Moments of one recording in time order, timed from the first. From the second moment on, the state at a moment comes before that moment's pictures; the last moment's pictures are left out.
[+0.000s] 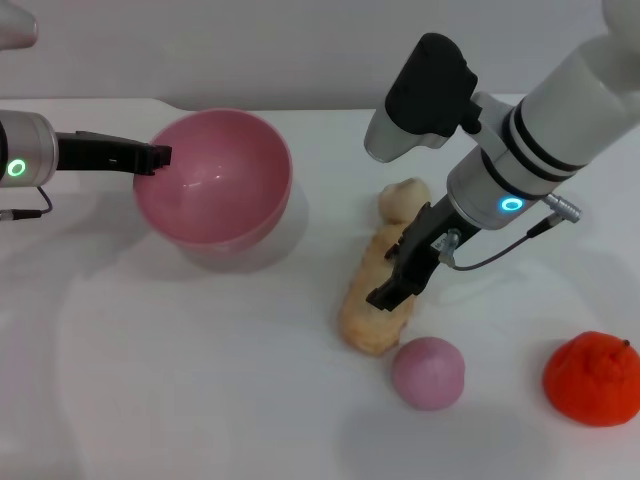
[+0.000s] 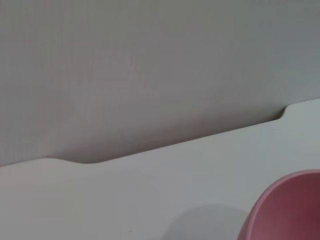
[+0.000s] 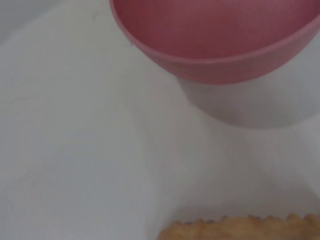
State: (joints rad) left arm -0.60 -2.01 1.05 0.88 2.21 1.01 -2.23; right arm 0.93 2.08 -1.52 -0.83 -2.42 -1.28 2.33
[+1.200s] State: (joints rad) left arm -0.60 -2.02 1.05 0.88 2.21 1.03 -2.22; right arm 0.92 2.08 -1.70 -0.81 -2.42 -1.16 2.46
